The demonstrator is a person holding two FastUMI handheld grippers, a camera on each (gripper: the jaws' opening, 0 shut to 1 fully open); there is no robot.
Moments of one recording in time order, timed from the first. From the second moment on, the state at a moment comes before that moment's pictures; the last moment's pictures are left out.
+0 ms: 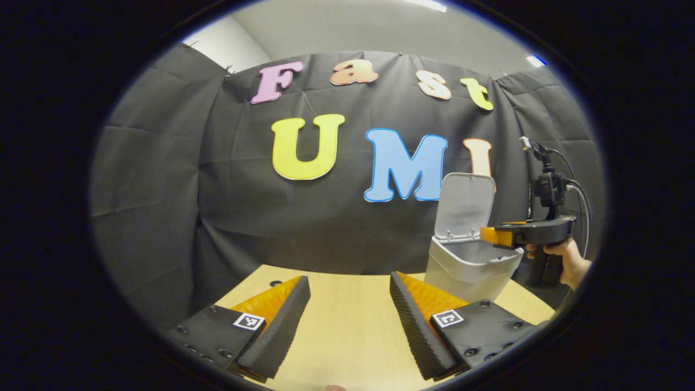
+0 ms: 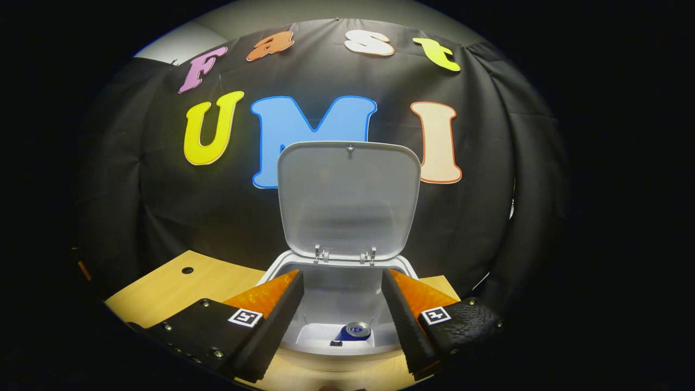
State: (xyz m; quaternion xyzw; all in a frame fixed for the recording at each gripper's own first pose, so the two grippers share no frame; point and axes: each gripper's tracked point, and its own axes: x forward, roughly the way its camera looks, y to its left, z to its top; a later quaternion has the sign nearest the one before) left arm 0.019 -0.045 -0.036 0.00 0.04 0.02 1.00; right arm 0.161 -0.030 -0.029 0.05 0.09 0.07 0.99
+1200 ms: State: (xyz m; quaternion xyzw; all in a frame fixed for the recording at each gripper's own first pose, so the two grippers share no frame) left arm 0.030 -0.032 -0.026 -0.01 0.03 0.03 1.00; right arm 0.204 -0.042 0.124 0.06 -0.05 0.05 1.00
